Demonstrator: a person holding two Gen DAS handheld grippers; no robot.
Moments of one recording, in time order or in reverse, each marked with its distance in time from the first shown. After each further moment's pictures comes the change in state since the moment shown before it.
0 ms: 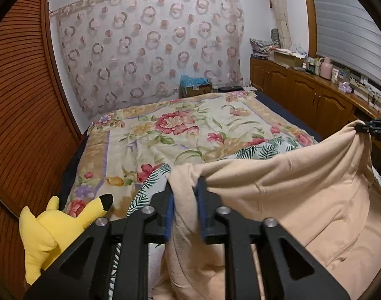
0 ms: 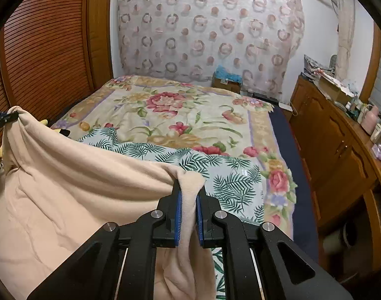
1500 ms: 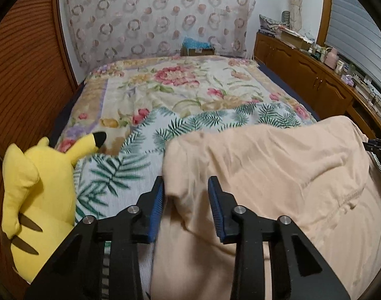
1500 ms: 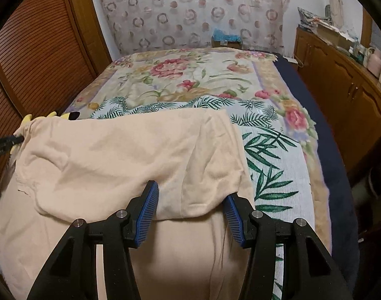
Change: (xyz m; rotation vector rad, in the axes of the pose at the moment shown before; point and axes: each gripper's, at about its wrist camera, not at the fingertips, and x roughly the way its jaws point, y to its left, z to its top) left arm 0.008 0.022 -0.083 -0.107 0.190 -0.056; right arm -0.005 -0.008 -0.066 0.168 0.147 0.091
